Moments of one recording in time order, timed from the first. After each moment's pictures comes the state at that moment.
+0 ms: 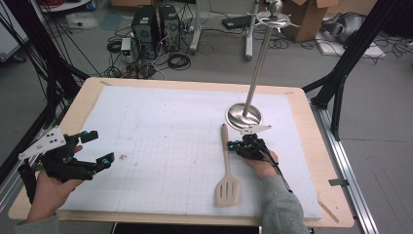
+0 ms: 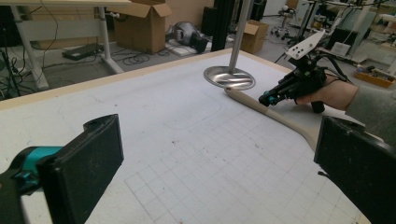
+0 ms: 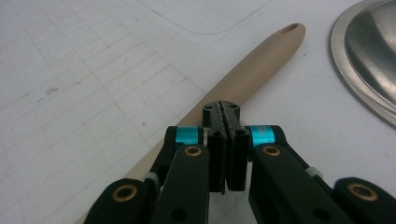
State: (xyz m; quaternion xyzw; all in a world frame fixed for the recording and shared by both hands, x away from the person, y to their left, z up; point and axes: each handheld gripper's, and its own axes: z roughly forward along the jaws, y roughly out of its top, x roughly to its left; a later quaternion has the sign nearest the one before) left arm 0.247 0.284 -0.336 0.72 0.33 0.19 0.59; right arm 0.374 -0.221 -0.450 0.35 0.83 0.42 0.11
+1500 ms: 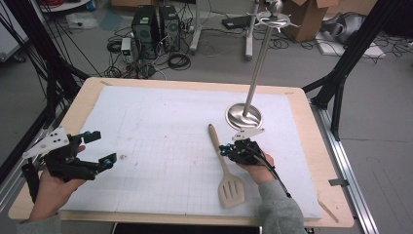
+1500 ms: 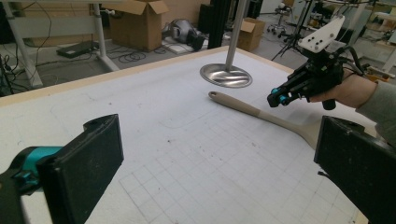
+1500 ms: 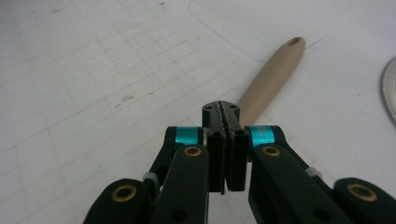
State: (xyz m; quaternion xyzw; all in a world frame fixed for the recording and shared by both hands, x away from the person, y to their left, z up) left arm 0.250 0.280 -0.338 0.72 0.32 0.18 0.59; right arm 0.344 -0.194 -0.424 0.30 0.85 0.43 0.11
